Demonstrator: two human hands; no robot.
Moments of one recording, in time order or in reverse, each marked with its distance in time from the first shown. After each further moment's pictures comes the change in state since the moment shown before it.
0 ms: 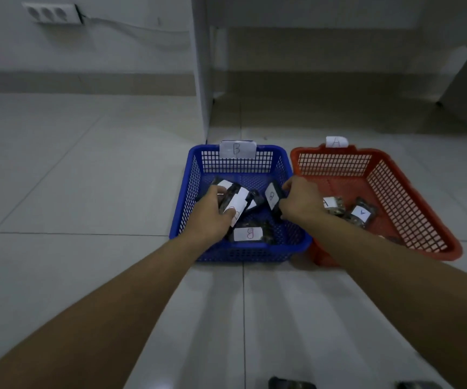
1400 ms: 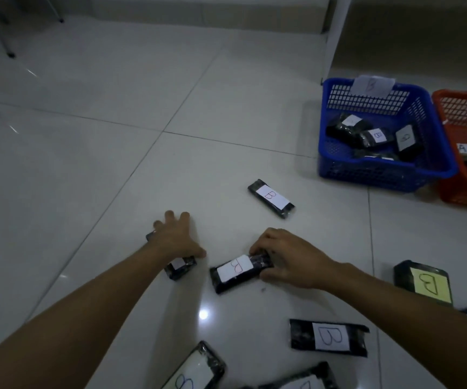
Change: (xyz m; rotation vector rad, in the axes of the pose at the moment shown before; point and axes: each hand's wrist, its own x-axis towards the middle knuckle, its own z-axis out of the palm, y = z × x) left_hand -0.248 -0.237 -0.215 0.702 -0.249 -0.633; right_hand -0.281 -0.069 0.192 -0.135 -0.686 -0.898
